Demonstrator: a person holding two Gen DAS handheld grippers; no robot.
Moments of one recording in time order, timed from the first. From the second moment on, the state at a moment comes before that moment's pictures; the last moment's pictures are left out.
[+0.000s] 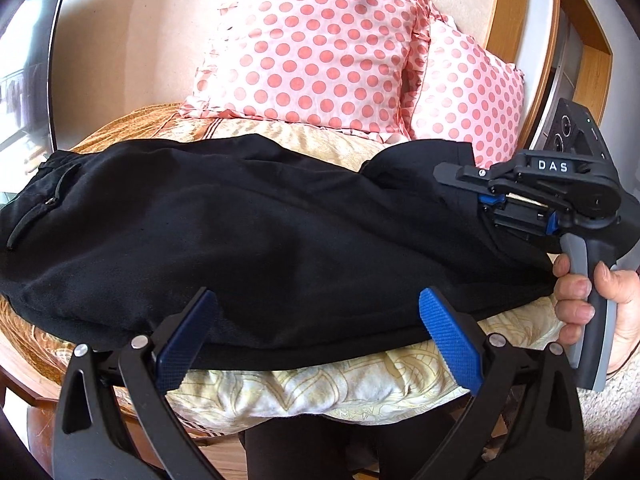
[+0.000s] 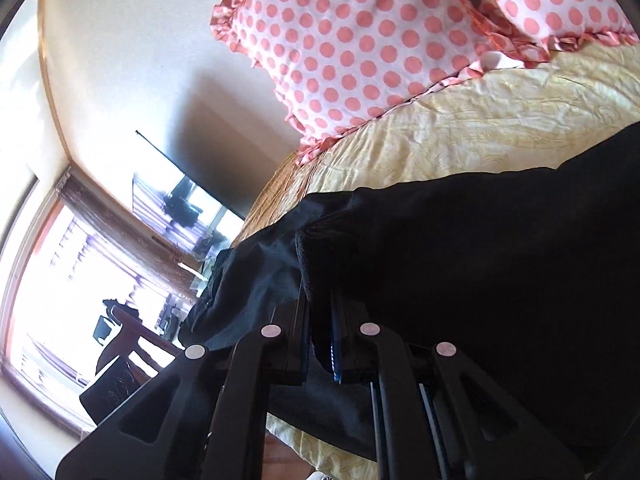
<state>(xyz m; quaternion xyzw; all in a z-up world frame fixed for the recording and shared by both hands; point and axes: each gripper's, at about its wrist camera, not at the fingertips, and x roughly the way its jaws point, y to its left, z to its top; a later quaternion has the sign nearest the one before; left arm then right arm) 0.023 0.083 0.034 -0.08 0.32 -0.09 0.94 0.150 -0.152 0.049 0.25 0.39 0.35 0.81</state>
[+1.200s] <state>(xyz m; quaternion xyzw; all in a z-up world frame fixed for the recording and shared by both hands) -0.025 0.347 0.032 -0.43 0.28 0.06 0.86 0.085 -0.074 0.021 0.00 0.39 0.40 0.83</state>
